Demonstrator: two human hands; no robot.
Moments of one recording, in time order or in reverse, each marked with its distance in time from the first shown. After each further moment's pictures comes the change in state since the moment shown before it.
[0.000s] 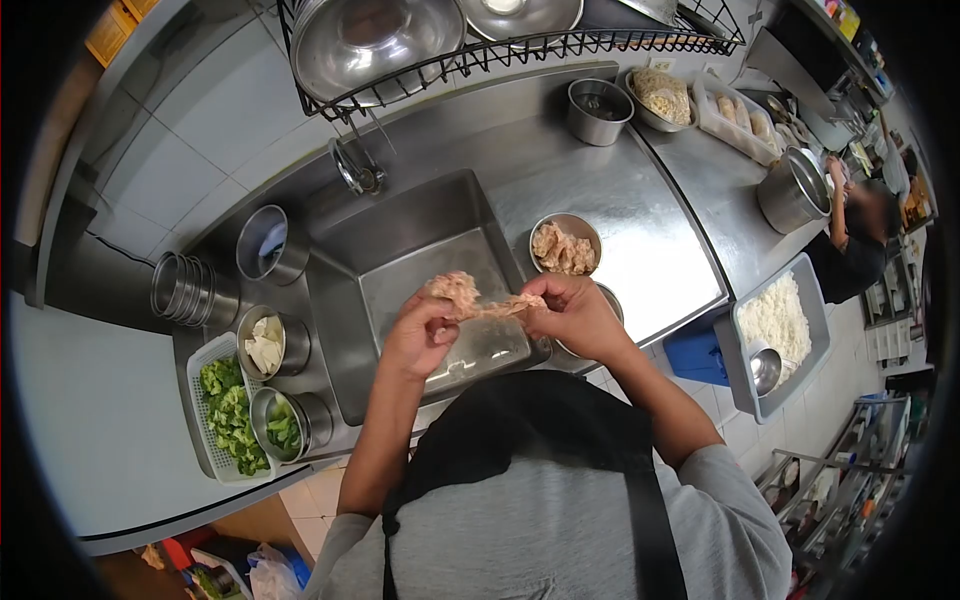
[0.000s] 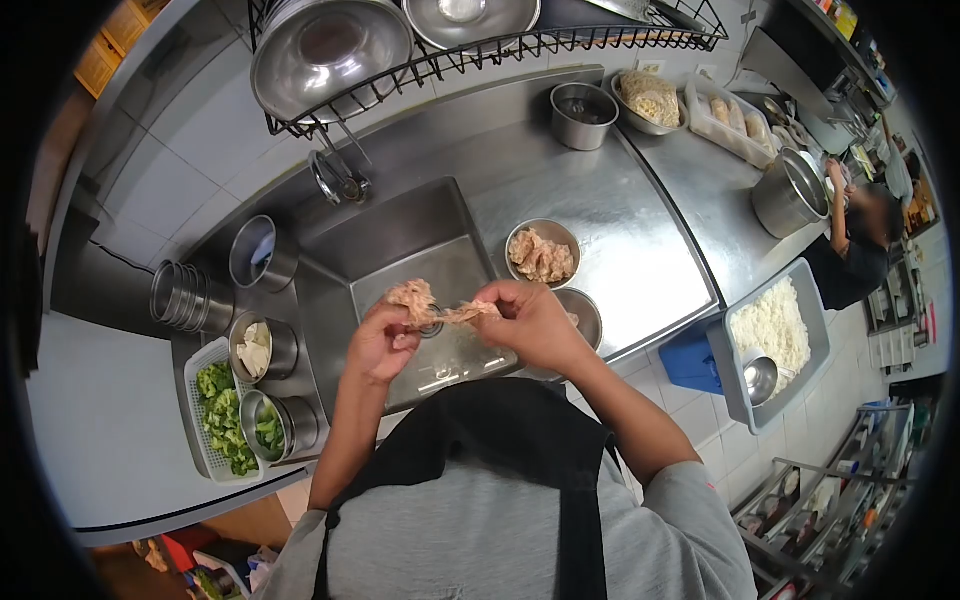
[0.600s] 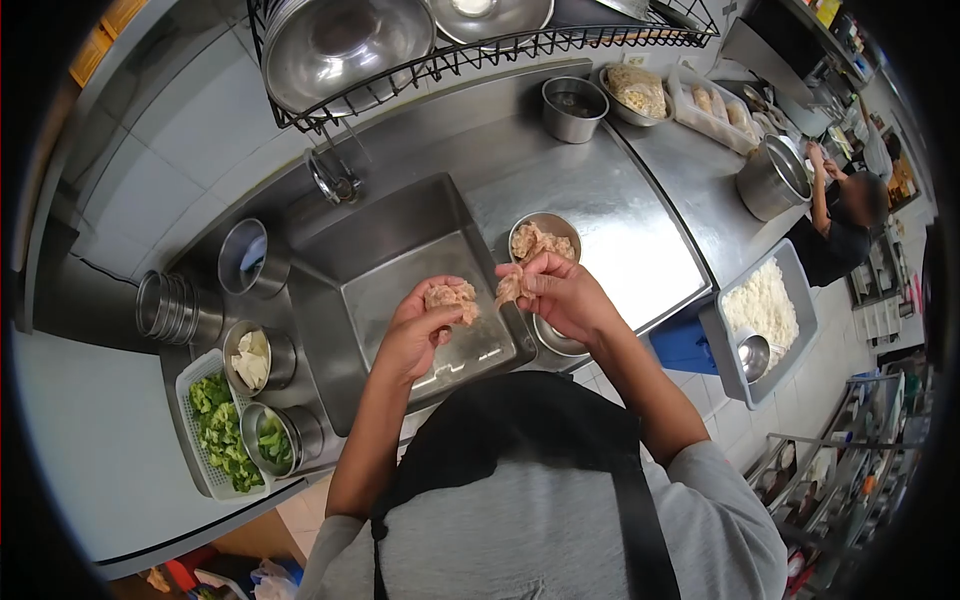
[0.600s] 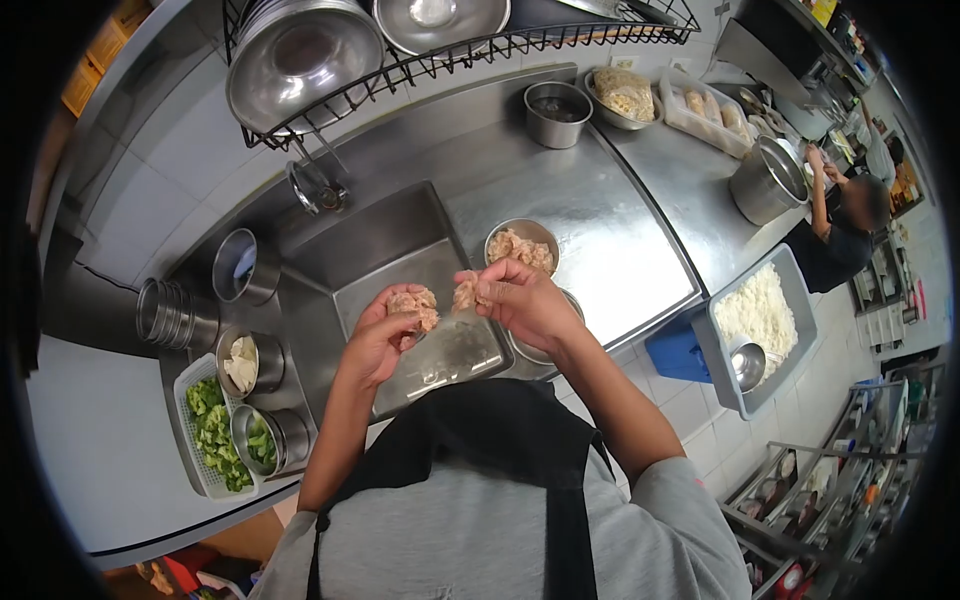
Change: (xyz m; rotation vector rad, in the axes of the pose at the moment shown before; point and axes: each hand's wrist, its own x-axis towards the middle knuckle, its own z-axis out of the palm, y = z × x) left_hand 0.010 -0.005 0.024 0.445 -0.014 -0.005; right_hand 0.017 0.027 -0.031 0.577 -0.010 0.003
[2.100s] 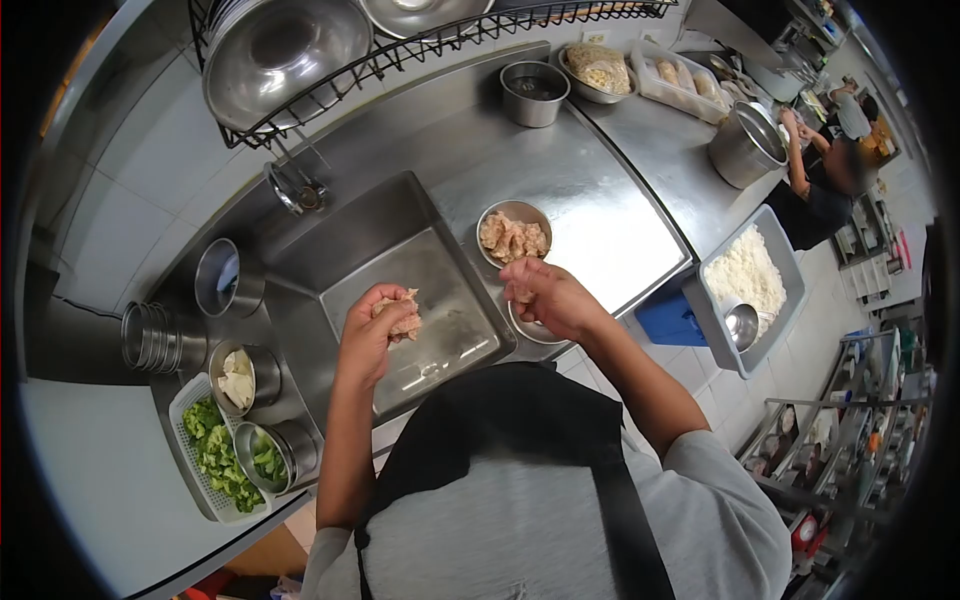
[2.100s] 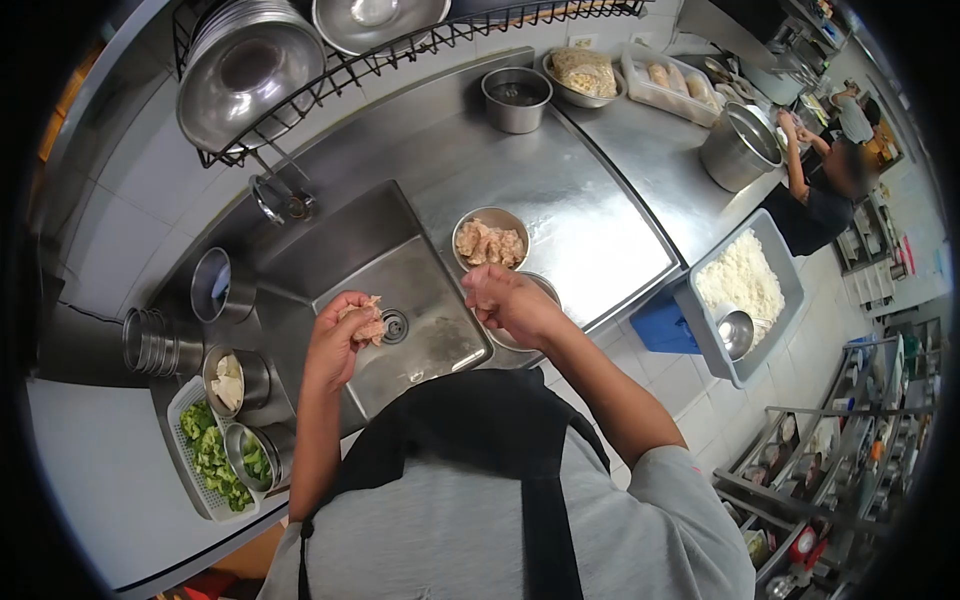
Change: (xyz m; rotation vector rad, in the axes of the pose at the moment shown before) left_hand -0.003 0.007 -0.013 0.195 0.139 0.040; right_hand -0.023 0.005 -0.022 -0.092 0.214 0.192
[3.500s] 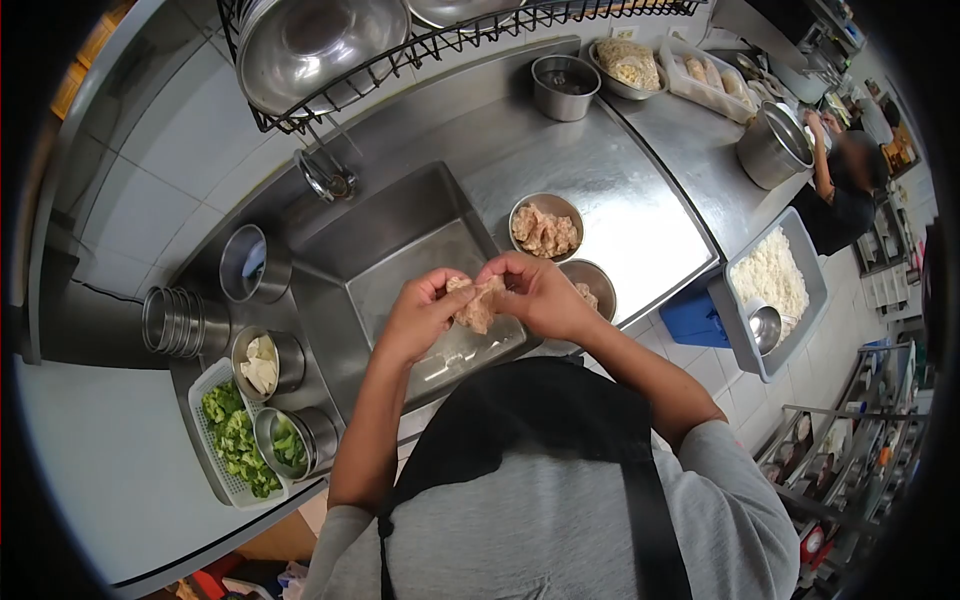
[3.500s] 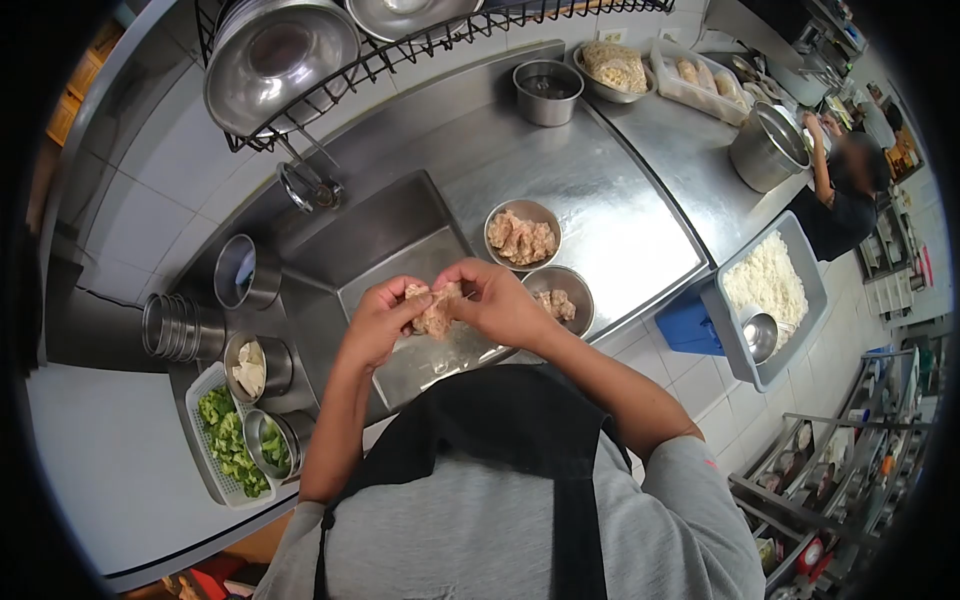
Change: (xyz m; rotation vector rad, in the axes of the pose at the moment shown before) left_hand 0.009 0.010 0.019 0.209 -0.203 -0.036; right_hand 0.022 0.011 0.059 -0.458 -0.198 -0.348
